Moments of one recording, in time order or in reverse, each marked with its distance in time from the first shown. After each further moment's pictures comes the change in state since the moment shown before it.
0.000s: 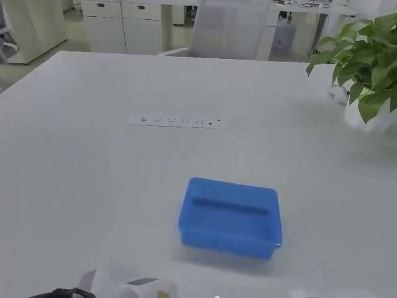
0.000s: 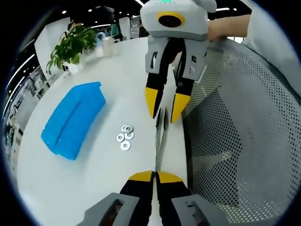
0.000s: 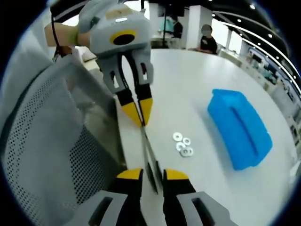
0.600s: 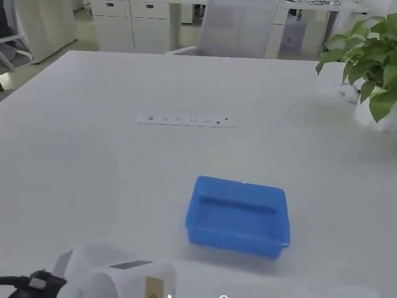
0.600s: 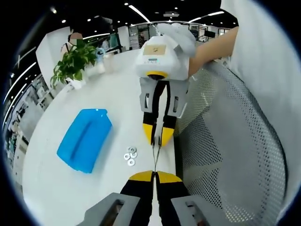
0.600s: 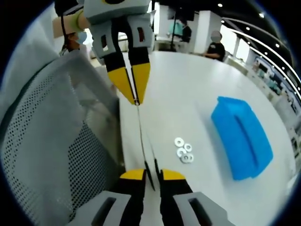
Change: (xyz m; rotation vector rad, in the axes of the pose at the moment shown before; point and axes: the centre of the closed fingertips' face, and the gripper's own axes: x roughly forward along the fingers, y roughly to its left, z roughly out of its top) left arm -0.051 -0.007 0.045 0.035 -0.075 0.035; right arm 0.005 -0.001 0.004 -0.088 -0.019 0.021
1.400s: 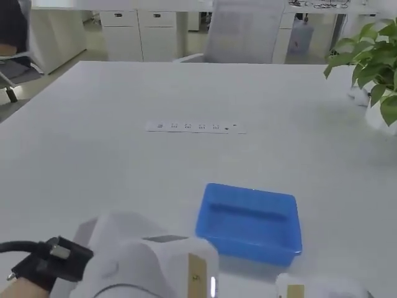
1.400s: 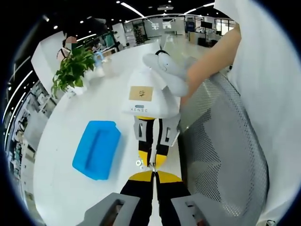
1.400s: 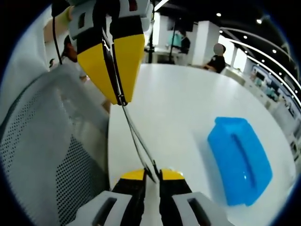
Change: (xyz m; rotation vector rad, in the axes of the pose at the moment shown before) left arm -0.024 0.015 0.028 0.063 0.076 0.035; right arm 0.021 -0.023 0.041 -0.012 -0.122 -0.030
